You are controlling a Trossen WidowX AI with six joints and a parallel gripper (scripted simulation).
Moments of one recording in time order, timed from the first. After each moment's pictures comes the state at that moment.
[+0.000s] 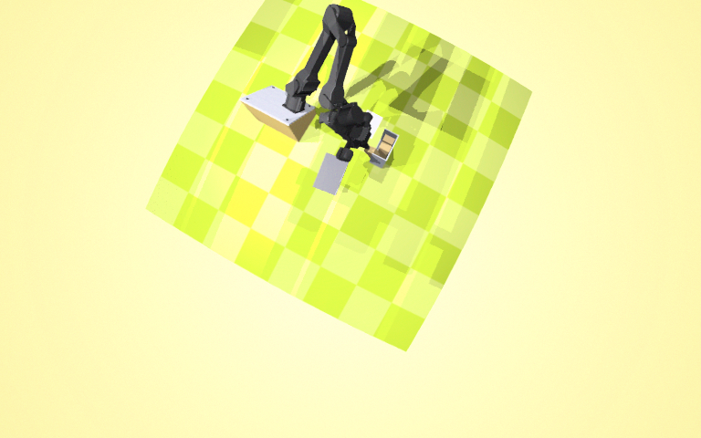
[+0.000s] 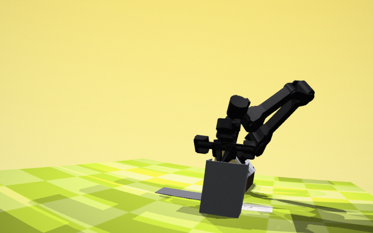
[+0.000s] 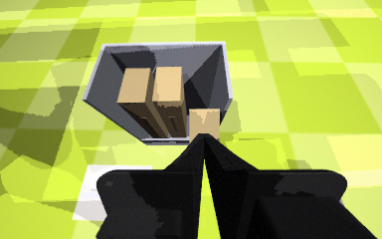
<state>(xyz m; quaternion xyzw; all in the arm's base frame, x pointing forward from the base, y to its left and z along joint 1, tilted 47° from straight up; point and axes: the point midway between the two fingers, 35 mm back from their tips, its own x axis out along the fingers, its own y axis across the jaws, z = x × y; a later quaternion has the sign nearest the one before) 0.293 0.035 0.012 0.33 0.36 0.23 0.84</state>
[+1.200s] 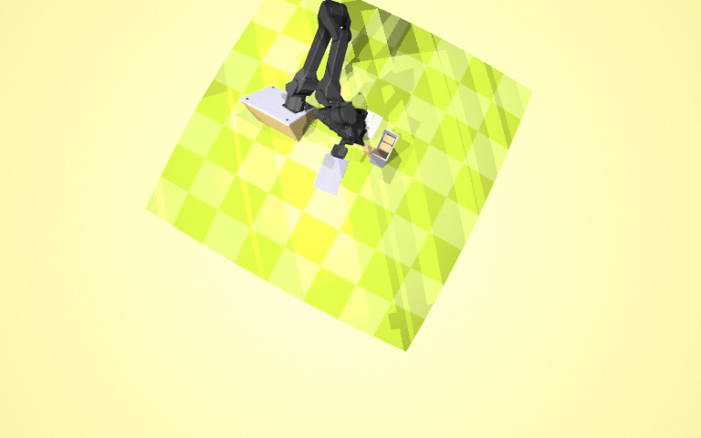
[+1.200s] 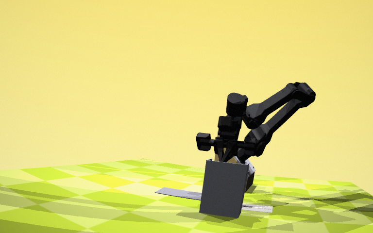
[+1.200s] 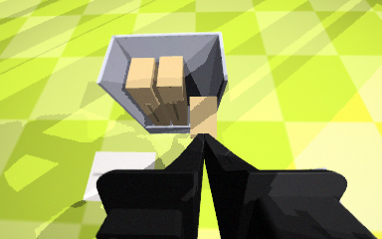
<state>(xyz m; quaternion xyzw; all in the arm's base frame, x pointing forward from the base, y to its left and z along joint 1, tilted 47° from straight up) 0.274 0.026 0.017 0.33 0.36 0.24 0.84</state>
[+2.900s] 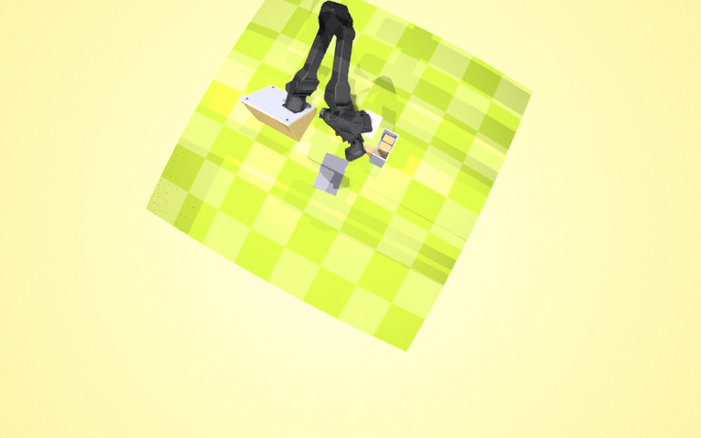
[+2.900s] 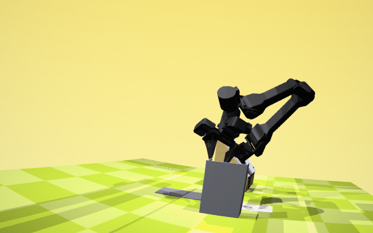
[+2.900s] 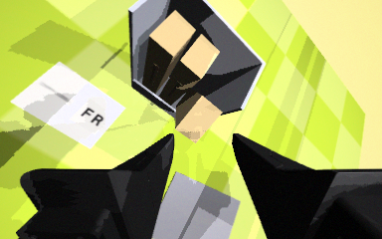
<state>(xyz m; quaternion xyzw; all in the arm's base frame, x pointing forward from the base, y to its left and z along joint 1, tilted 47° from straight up) 0.286 0.016 0.018 0.01 0.31 0.38 0.87</state>
